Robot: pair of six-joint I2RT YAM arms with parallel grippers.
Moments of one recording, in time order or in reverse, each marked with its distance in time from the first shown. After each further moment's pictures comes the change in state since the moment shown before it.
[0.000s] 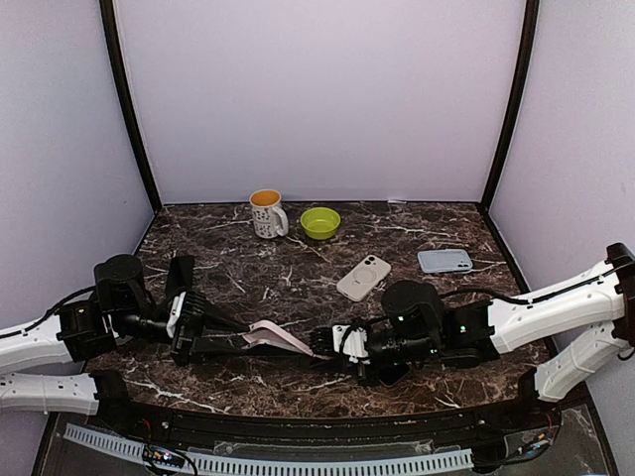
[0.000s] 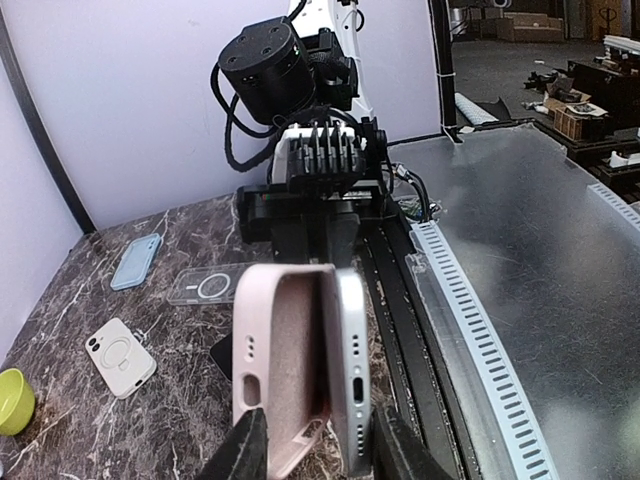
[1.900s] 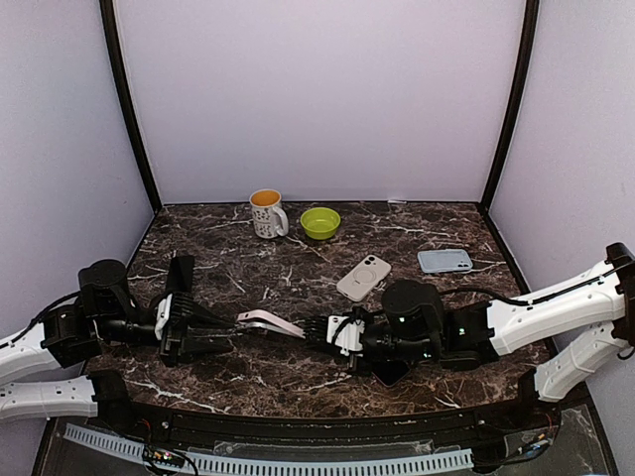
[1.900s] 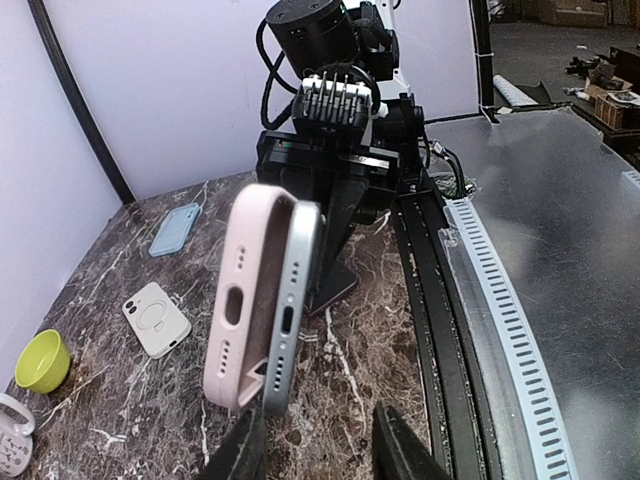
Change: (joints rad) left arm 0.001 -0.145 -0.001 -0.164 -0.108 0.034; right arm 0.024 0.006 0.017 0.056 0.226 -0.031
